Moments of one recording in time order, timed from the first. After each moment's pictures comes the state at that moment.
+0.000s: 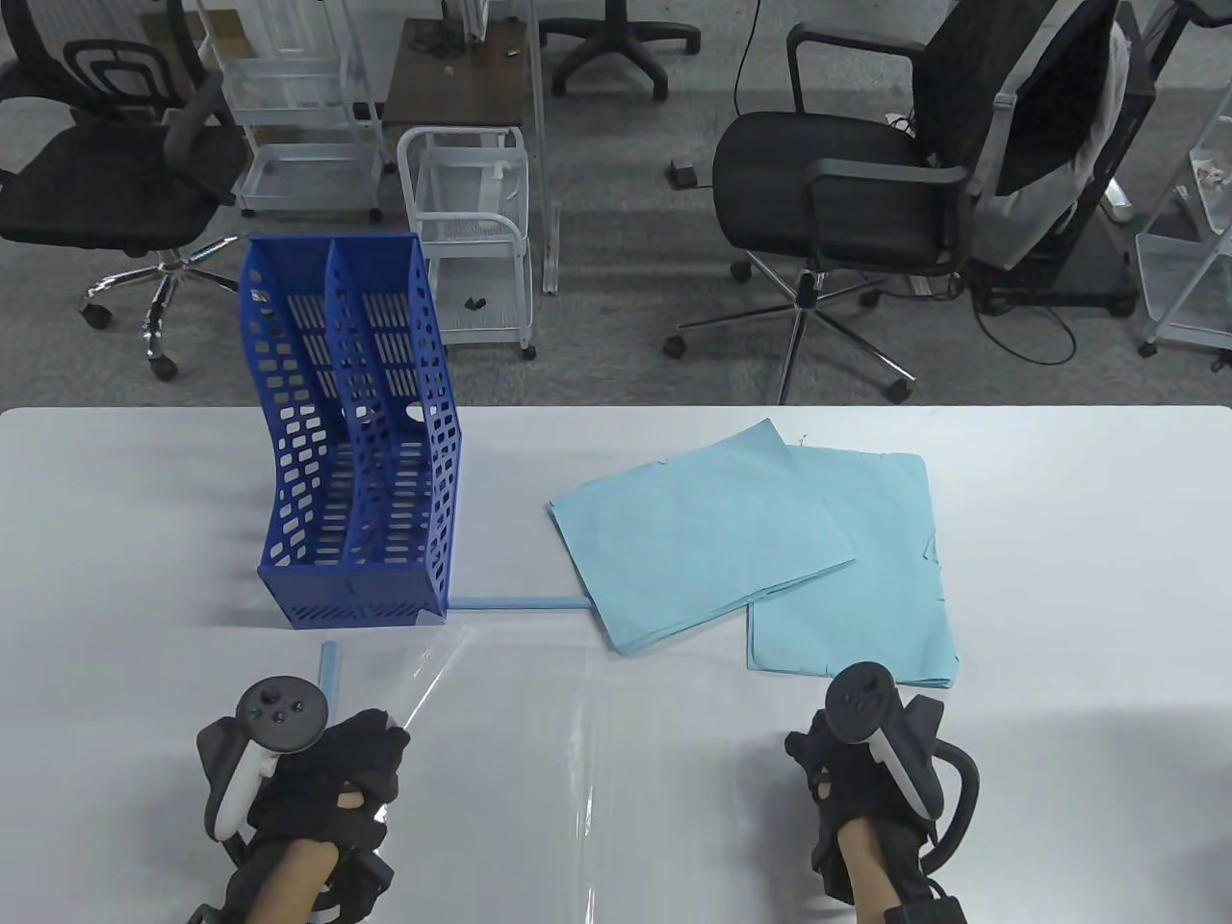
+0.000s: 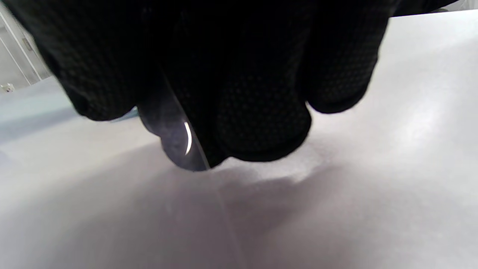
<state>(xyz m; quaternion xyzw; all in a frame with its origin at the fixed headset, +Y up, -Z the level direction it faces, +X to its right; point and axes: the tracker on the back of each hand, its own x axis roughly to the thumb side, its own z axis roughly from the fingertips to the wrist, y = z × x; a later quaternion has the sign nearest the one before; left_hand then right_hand) -0.292 -0.752 -0.260 -0.19 0.14 0.30 0.92 0.208 -0.748 -0.283 -0.18 0.09 0.97 0.12</state>
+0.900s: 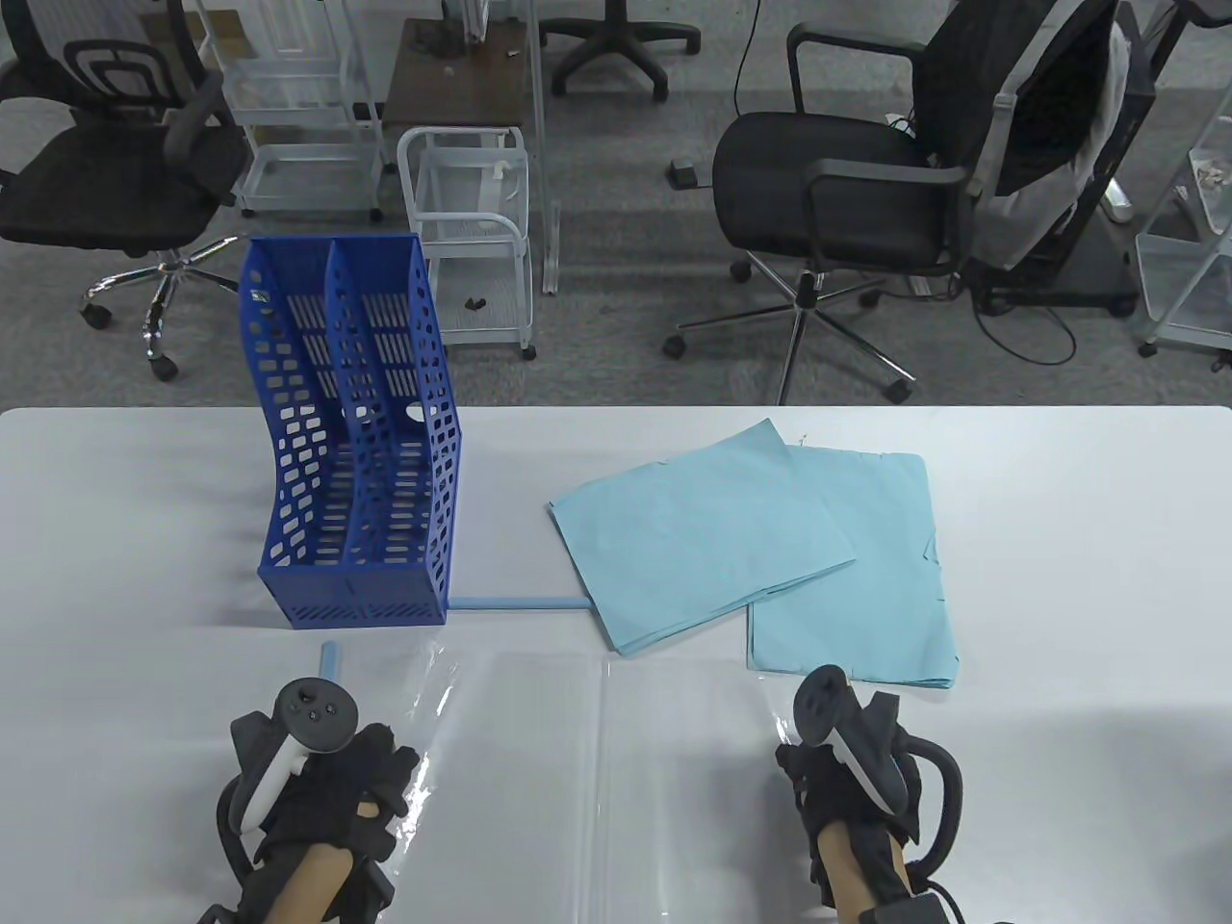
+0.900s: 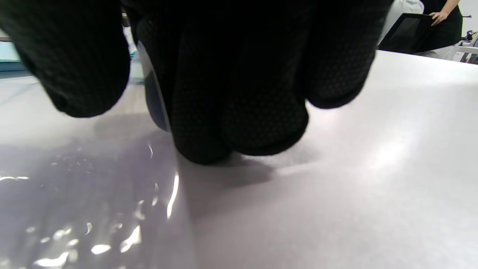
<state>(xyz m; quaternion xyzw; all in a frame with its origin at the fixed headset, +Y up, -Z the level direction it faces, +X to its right) -0.283 -0.752 -0.259 -0.23 0.16 0.21 0.94 0.190 -0.749 -0.282 -0.18 0.11 0.98 0.02</state>
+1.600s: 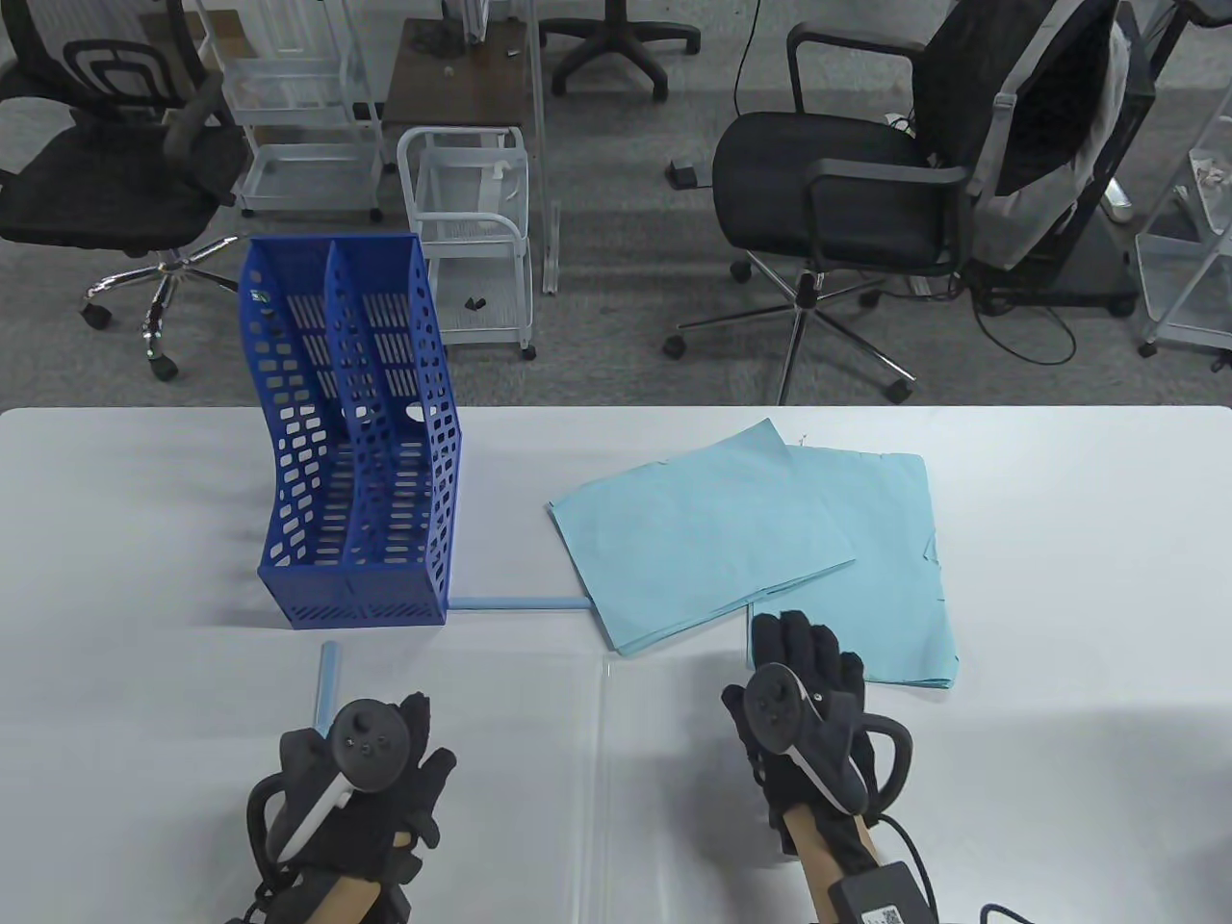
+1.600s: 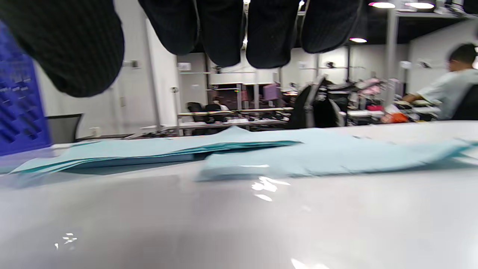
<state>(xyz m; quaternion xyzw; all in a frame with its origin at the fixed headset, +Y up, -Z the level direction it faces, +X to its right) -0.235 -0.739 -0.245 -0.15 0.04 0.12 0.98 0.134 -0.735 -0.307 -0.04 -0.09 1.00 0.02</state>
